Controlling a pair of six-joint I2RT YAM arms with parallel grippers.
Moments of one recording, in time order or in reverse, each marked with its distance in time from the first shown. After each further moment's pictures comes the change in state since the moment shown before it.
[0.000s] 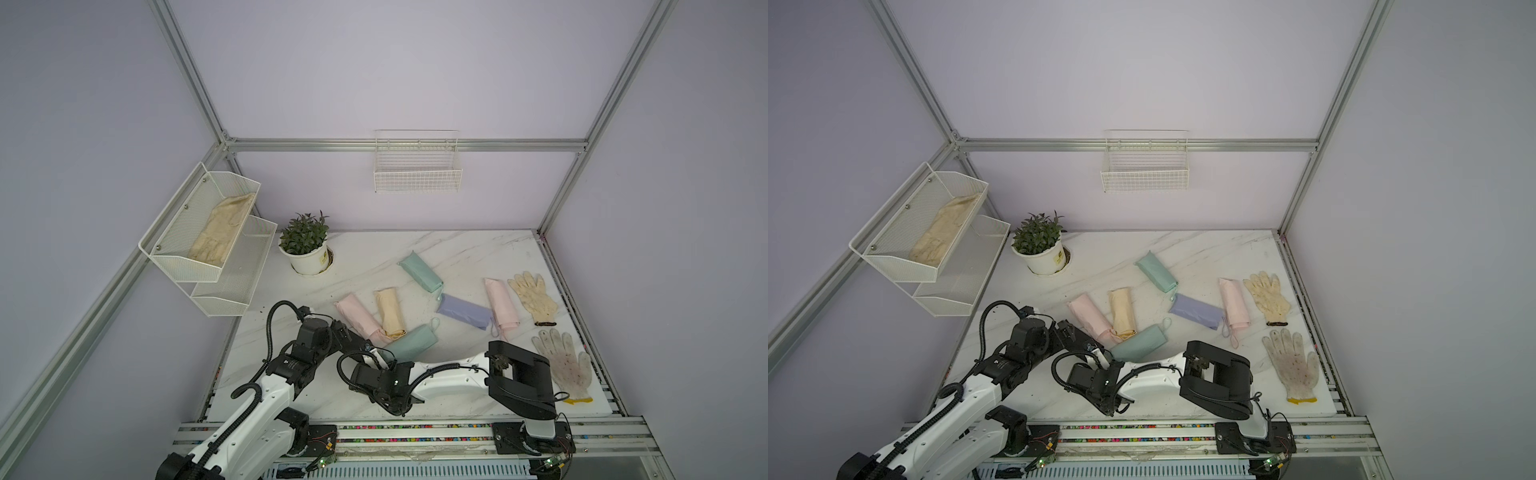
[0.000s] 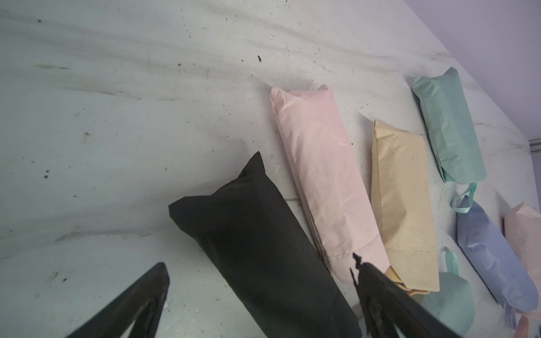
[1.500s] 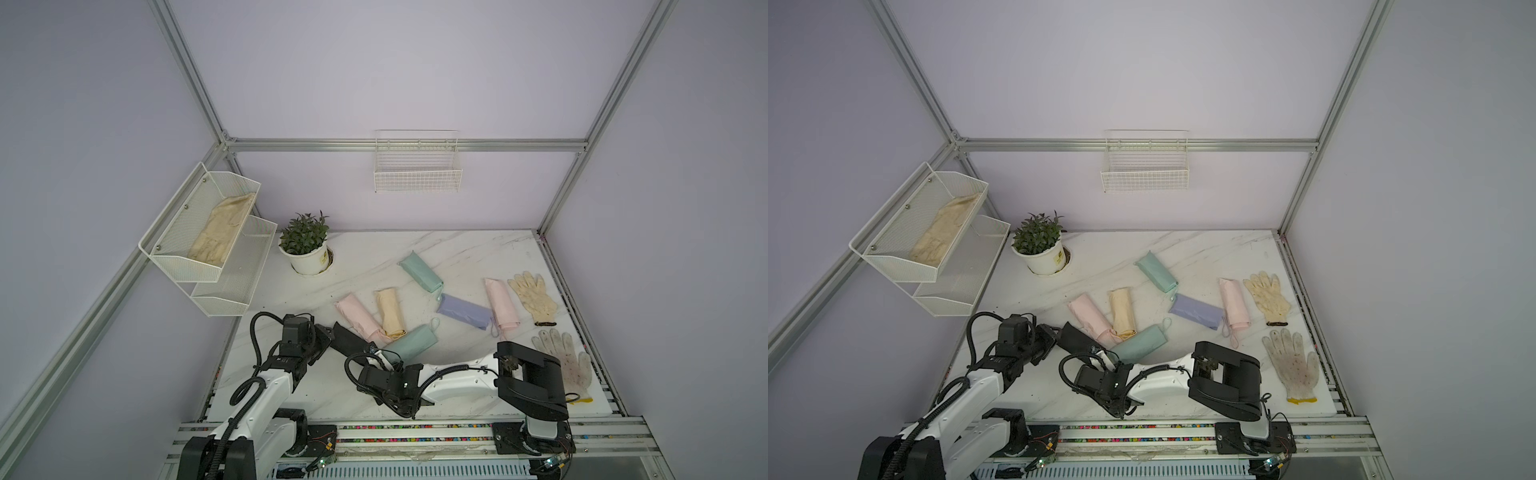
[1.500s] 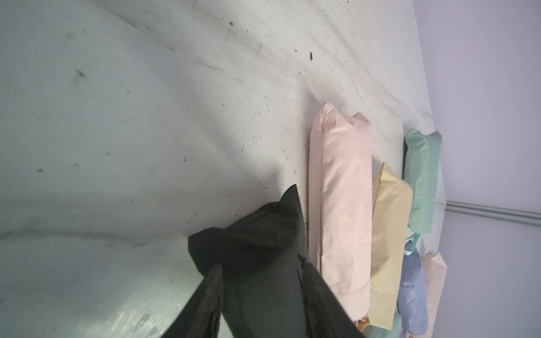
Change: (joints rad) left arm 0.280 0.097 -0.074 0.171 0.301 -0.182; right arm -0.001 -0.060 -0.099 0.083 -0.013 -0.040
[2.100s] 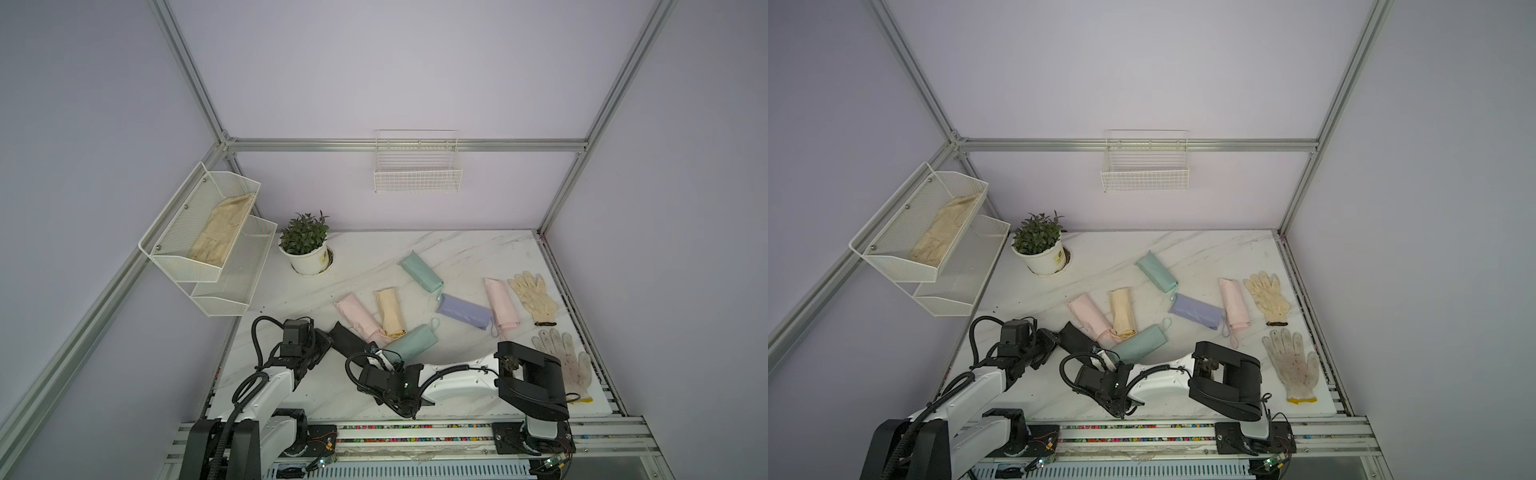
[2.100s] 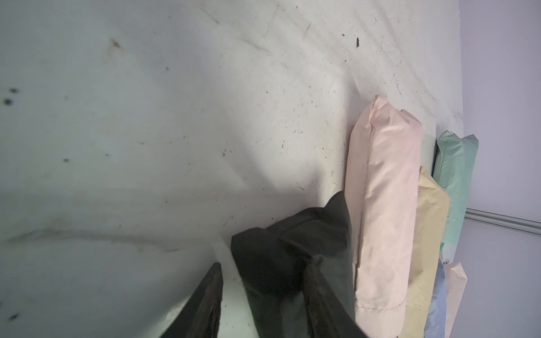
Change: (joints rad) left arm 0.033 0.096 -0.035 0.066 0.017 0.007; right arm 0.000 -0.001 -0.003 0.003 -0.004 0.012
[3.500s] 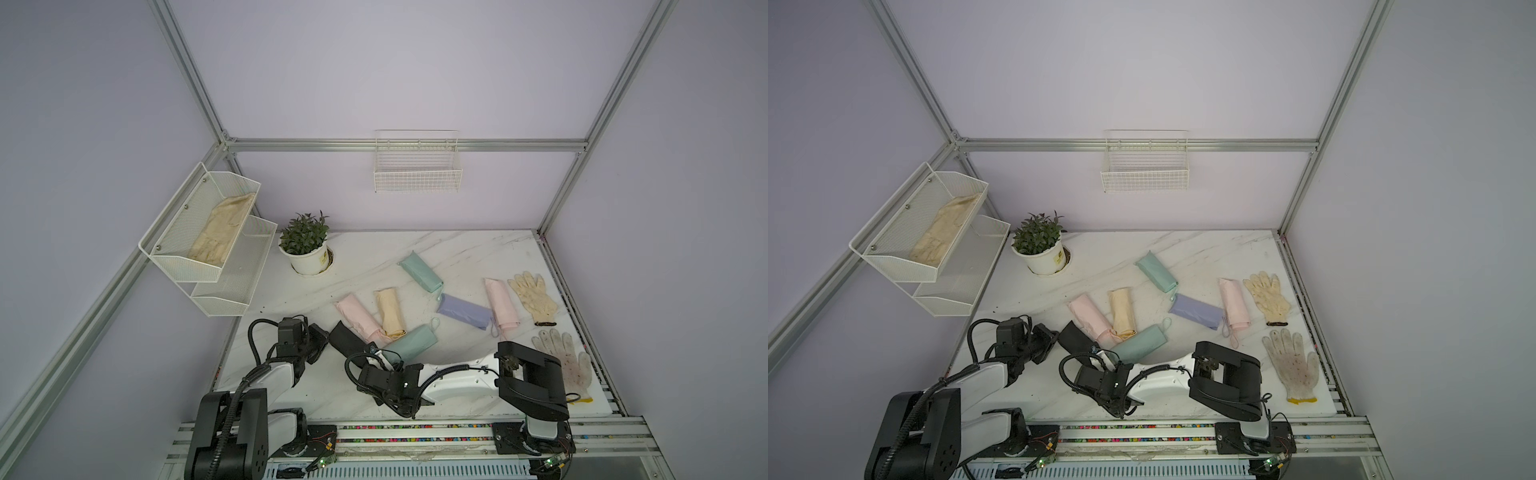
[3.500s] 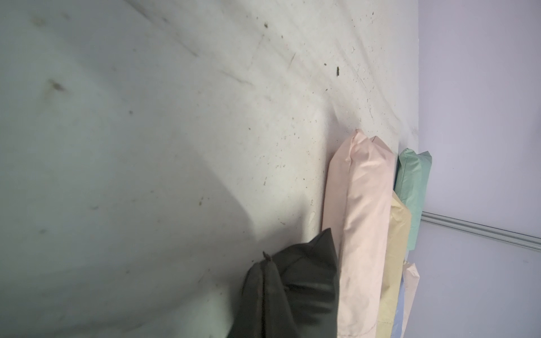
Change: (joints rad) left arm 0.092 0.143 -0.038 0.262 0.142 -0.028; right arm 0.000 -0.002 0.005 -0.013 -0.014 0.000
